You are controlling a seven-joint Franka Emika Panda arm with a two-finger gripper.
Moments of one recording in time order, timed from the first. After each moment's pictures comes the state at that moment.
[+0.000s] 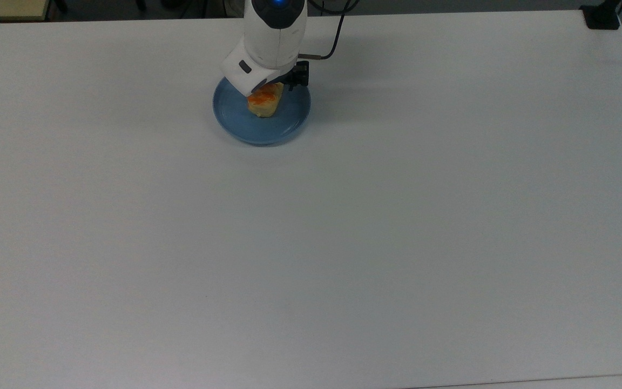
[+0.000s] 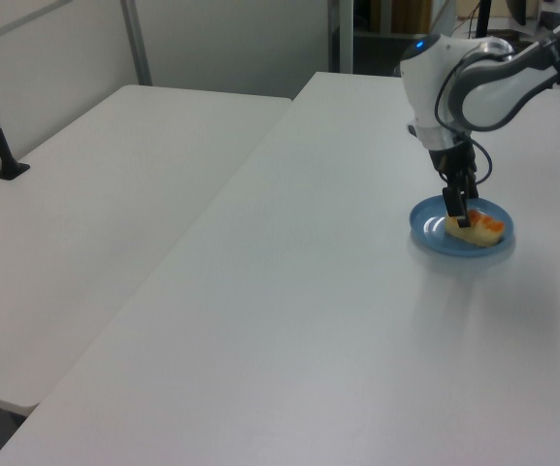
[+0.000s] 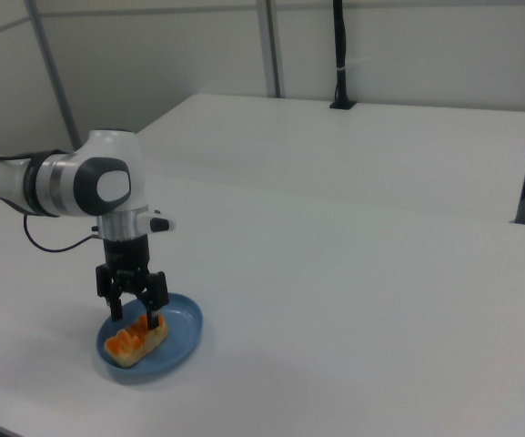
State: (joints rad) arm 0.18 0.09 -0.08 -2.15 -0.10 1.91 0.13
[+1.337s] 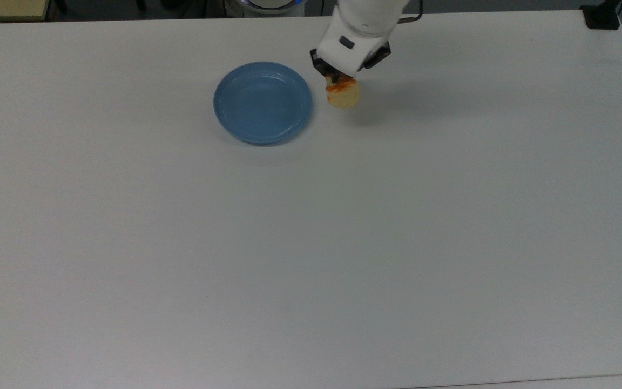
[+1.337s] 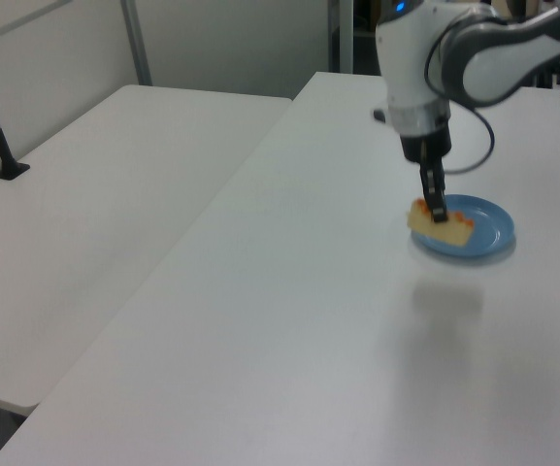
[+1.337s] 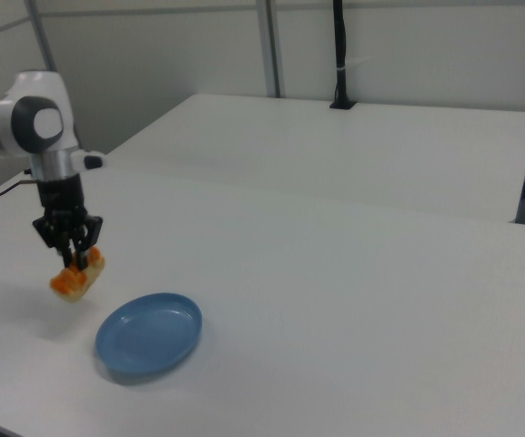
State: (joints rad) arm 0.39 0.12 -0.04 -1.90 -0.03 1.76 0.09
